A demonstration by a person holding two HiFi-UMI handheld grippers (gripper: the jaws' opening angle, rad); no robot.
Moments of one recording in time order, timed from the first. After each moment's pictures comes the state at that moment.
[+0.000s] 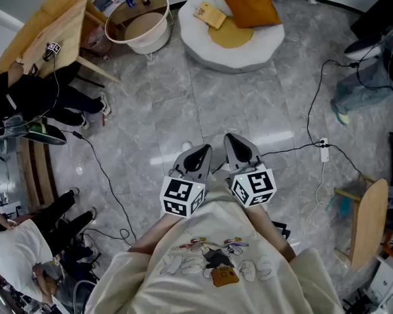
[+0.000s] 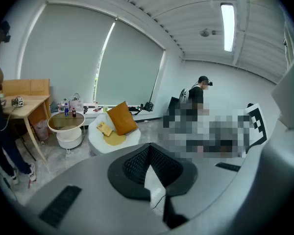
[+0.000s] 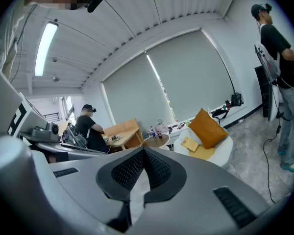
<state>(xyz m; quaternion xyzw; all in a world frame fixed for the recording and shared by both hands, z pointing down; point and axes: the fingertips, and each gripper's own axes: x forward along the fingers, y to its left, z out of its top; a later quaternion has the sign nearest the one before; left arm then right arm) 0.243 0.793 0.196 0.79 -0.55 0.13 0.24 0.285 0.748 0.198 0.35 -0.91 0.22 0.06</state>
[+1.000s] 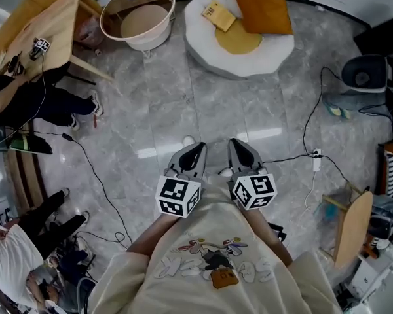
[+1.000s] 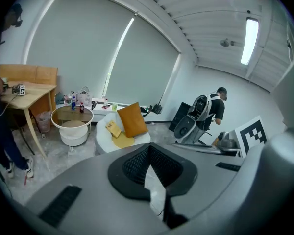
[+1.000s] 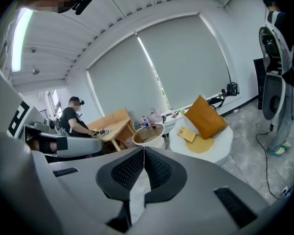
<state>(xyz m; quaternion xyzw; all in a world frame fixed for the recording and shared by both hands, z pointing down) 0.085 0.665 0.218 0.77 -0.57 0.09 0.28 0.161 0.630 0.240 0.38 -0.88 0.27 0.12</state>
